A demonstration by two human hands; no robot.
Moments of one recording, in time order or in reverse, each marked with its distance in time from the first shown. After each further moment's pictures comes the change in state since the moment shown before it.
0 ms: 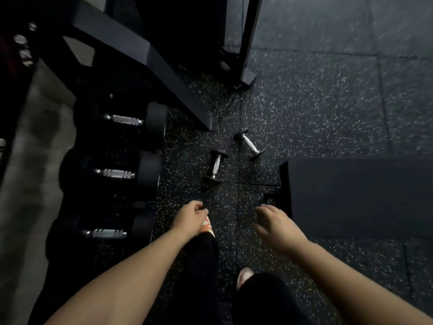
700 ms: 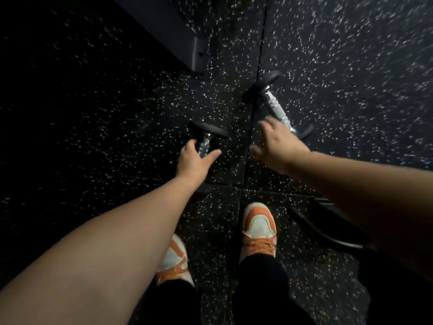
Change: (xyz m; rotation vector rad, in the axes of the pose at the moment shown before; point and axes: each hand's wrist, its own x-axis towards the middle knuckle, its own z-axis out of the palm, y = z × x) left_hand 0.493 -0.024 0.179 -0.031 0.123 -0.110; right_hand 0.526 0.181 0.102 -0.187 -0.074 -0.018
